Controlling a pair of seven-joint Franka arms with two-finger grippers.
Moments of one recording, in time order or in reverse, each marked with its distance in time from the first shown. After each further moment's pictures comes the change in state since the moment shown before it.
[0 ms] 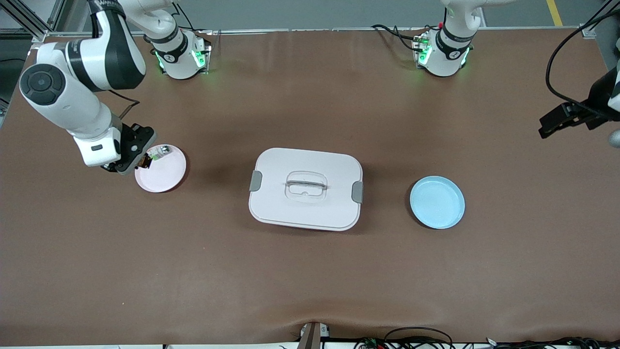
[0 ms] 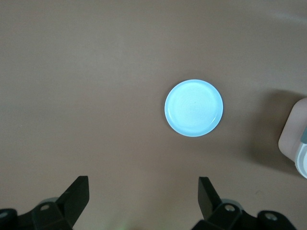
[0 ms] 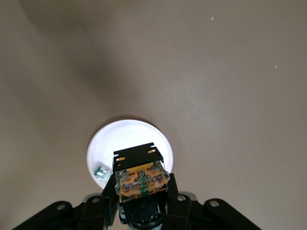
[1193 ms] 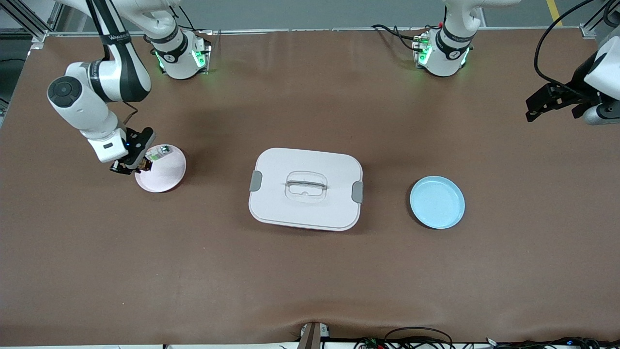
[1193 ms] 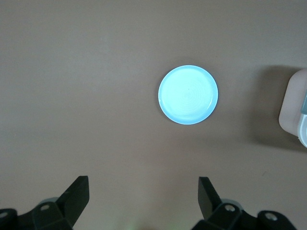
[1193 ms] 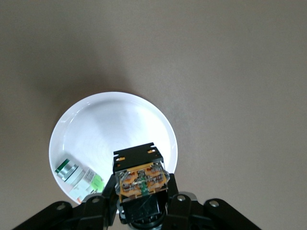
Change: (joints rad) left arm -0.070 -0.119 0.061 -0.187 -0.021 0.082 0.108; right arm -0.126 -0.001 0.003 -0.377 -0.009 0.498 -0.210
